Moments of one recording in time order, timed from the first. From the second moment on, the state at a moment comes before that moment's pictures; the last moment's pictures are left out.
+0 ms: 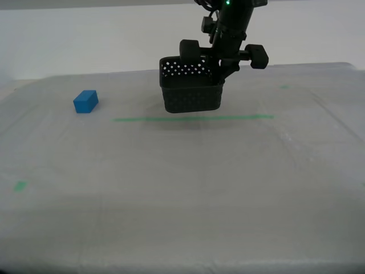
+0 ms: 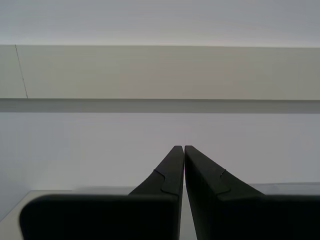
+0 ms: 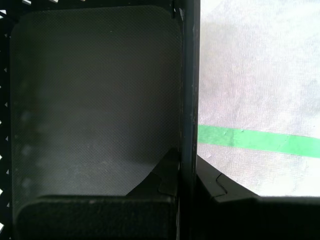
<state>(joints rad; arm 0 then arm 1) 0.60 2.12 1.62 -0.63 0.07 0.49 0.00 1.05 0.52 0.61 0.00 0.00</state>
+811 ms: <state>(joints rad) 0.60 2.12 1.45 -0.43 0.07 0.51 0.00 1.05 0.52 0.61 0.00 0.00</state>
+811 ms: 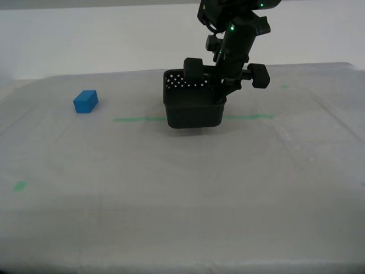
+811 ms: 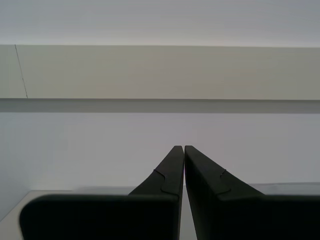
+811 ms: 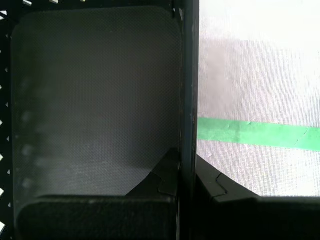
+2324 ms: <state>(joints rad) 0.58 2.12 1.44 -0.44 0.08 0.49 0.00 1.05 0.52 0.61 0.00 0.00</state>
